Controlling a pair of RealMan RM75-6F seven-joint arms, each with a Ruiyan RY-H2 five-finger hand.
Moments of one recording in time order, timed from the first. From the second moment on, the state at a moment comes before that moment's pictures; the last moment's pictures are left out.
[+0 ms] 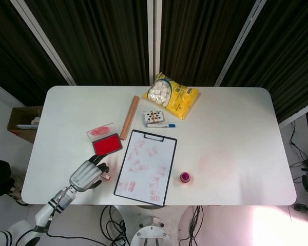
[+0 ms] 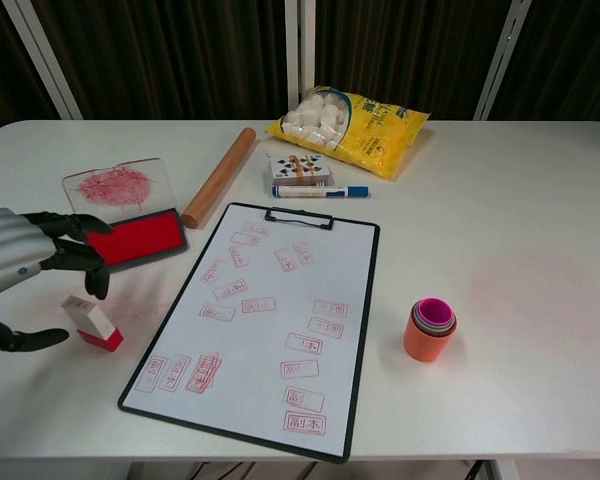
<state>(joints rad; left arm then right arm) -0.39 -1.51 0.08 -1.34 1.76 1.17 0.18 -0.05 -1.10 0.09 -1.47 -1.44 1.57 0.15</state>
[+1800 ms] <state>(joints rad) -0.45 -1.55 0.10 -1.28 1.71 1.17 0.10 -0.04 -1.11 0.08 -1.47 -1.43 1.52 0.10</state>
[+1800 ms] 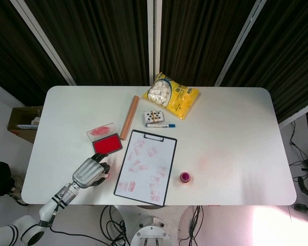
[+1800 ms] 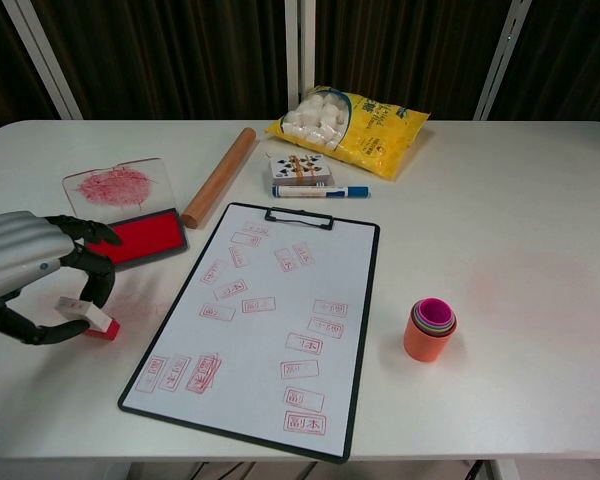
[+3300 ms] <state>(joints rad) -0.59 -1.68 -0.12 -1.08 1.38 1.00 -0.16 -0.04 -1.09 0.09 -1.50 -1.42 1.52 0.08</state>
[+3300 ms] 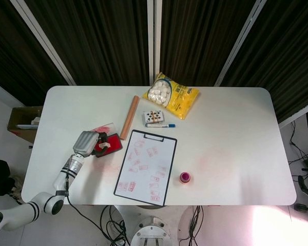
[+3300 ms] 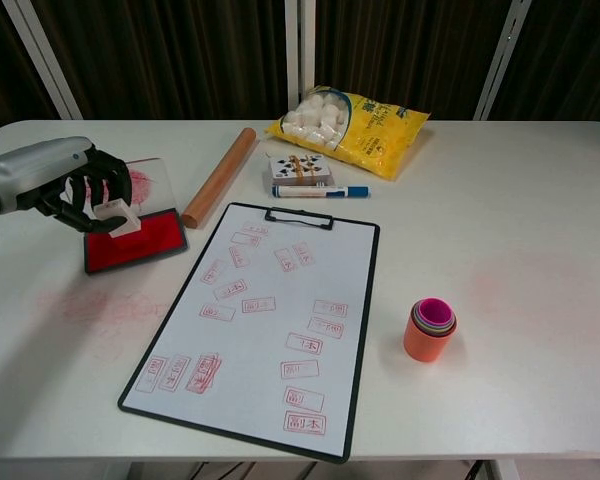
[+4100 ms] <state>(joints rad) -0.62 -1.72 -0.11 -0.98 1.35 0.92 -0.18 -0.03 -1.11 0.08 -1.47 -1.43 1.51 0.08</state>
